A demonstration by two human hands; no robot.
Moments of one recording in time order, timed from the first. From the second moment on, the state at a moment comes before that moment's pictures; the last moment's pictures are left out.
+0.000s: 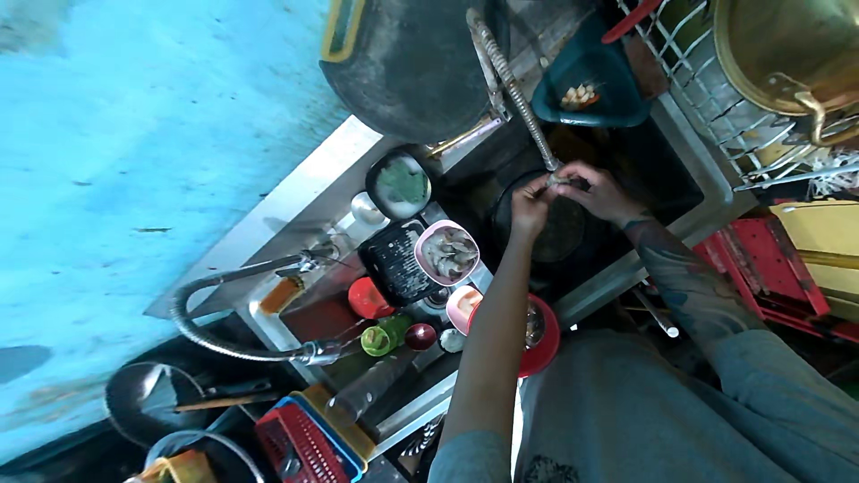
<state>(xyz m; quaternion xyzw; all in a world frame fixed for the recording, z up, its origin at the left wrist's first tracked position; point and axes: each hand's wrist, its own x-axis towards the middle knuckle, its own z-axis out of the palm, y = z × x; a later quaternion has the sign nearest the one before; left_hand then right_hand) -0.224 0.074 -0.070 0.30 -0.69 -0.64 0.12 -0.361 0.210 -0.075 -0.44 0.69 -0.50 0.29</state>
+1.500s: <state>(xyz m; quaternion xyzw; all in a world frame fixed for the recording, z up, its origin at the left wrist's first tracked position) -0.227 0.079 -0.067 0.33 -0.63 -0.69 0.17 -0.344 0.211 -0.084 -0.09 0.57 -0.71 0.41</state>
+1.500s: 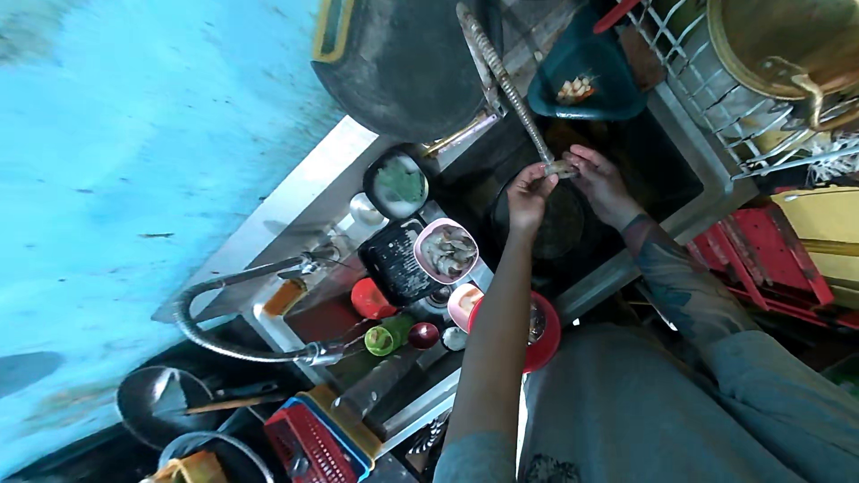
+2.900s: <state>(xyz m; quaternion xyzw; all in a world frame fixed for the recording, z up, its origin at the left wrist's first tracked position) -0.079 0.040 0.019 0.44 -0.85 -0.28 0.07 -0.310 0.144 -0.094 -0.05 0.68 -0.54 0.48</state>
